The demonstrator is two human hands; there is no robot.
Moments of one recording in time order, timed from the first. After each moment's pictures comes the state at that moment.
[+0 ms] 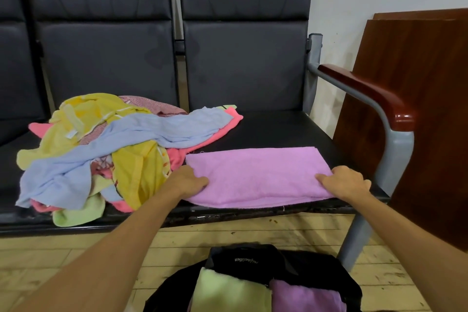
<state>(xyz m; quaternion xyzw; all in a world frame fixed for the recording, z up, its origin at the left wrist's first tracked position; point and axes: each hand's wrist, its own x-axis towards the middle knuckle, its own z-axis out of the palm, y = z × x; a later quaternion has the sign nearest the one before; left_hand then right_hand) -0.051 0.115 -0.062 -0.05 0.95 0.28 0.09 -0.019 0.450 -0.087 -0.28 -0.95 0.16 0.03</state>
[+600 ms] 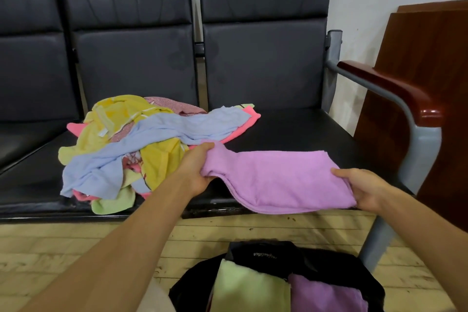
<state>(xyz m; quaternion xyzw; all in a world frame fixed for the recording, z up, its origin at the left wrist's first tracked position) -0.028 0.111 -0.022 -0.17 0.55 0.82 0.09 0.004 0.431 -0.068 -0.30 -0.66 0.68 -0.07</state>
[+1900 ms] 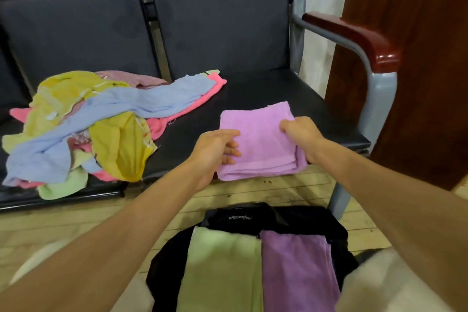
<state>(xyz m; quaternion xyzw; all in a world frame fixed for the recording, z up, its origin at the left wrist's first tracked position) 0.014 0.206 -0.053 0.00 0.75 0.66 0.12 -0.005 0.403 -0.073 -0.23 -0.78 0.57 0.04</state>
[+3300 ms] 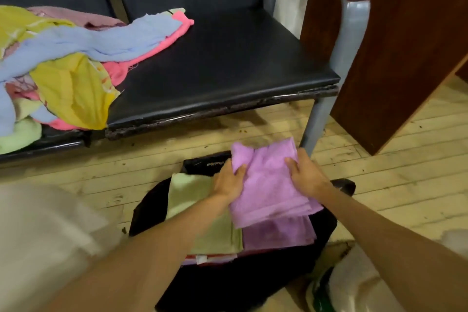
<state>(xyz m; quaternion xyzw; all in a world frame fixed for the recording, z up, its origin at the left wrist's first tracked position) 0.093 0.241 -0.240 0.04 0.89 0.41 0.20 0.154 0.421 -0.215 -0.21 -0.91 0.36 -0.06</state>
